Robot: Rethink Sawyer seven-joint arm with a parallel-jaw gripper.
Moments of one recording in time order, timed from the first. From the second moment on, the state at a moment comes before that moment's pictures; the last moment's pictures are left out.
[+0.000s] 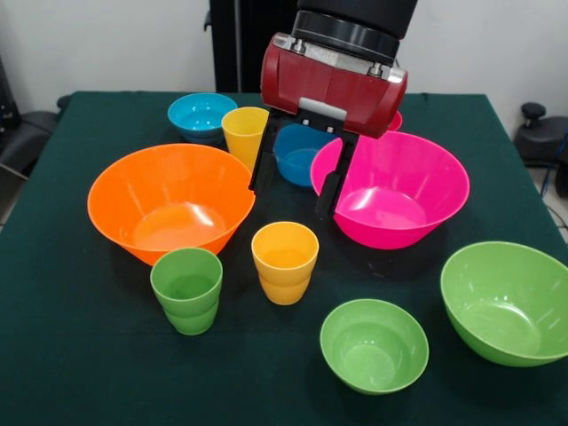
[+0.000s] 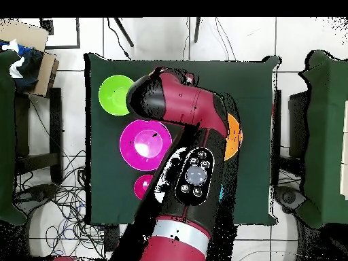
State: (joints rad) arm 0.03 -0.50 -0.34 1.26 0.15 0.37 1.83
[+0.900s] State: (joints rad) arm 0.03 -0.49 -0.34 1.26 0.18 0.29 1.83
